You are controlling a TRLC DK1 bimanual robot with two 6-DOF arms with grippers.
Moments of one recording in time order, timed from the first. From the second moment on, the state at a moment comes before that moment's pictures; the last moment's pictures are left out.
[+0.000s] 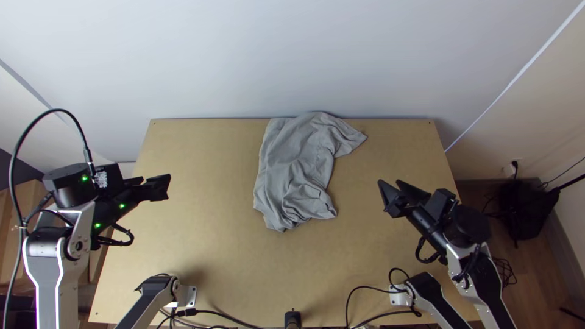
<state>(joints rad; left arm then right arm) 0.07 0.85 1.32 -1.05 0.12 -0.13 0.40 0.54 0.69 -0.33 -0.09 0.56</state>
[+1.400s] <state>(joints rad) 0.22 0.98 1.65 -1.41 0.25 -0.25 0.86 1.44 1.06 -0.59 -0.20 0.86</state>
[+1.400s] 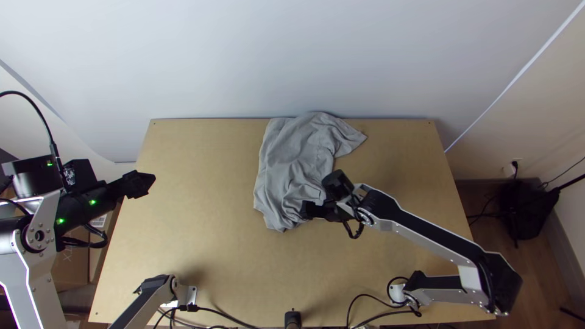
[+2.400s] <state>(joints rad) 0.28 0.95 1.59 -1.41 0.25 -0.25 0.90 1.83 1.34 -0.61 -0.21 0.83</state>
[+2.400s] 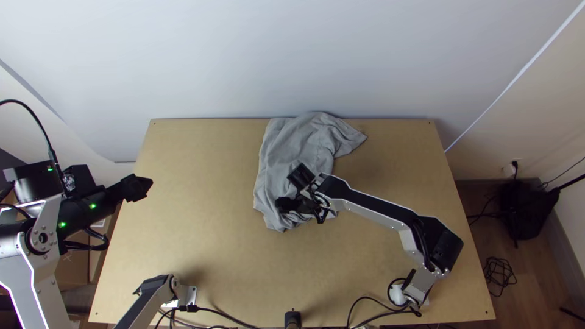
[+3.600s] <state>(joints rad) 0.02 1.09 1.33 -0.92 0.22 -0.18 0.45 1.31 0.90 -0.77 -0.28 0.84</state>
